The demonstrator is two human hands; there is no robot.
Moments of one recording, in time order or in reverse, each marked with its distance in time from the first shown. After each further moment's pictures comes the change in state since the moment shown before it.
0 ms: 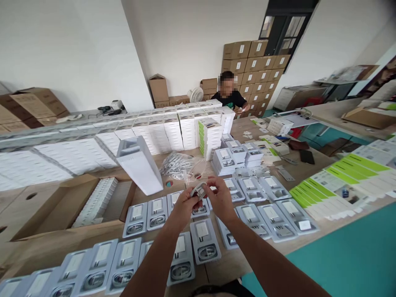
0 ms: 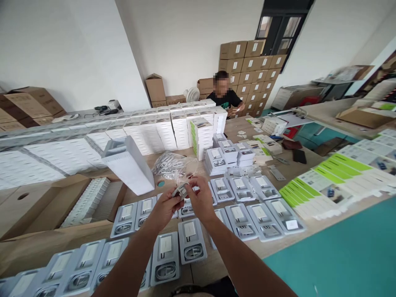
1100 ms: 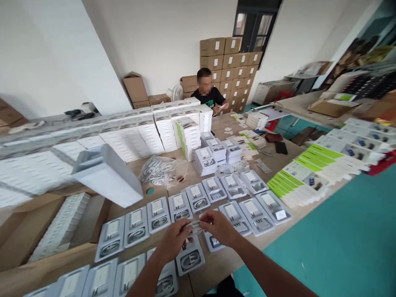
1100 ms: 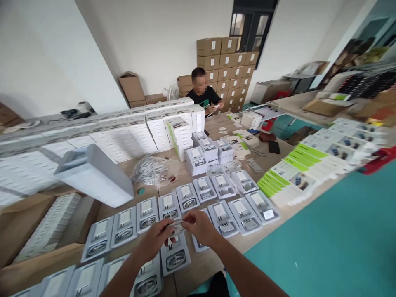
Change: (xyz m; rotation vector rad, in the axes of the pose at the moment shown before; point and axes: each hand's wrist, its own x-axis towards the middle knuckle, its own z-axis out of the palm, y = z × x) left_hand -0.010 -0.077 0.009 0.557 -0.171 -0.224; right_hand -0.048 0.089 -0.081 0.035 -0.405 0.373
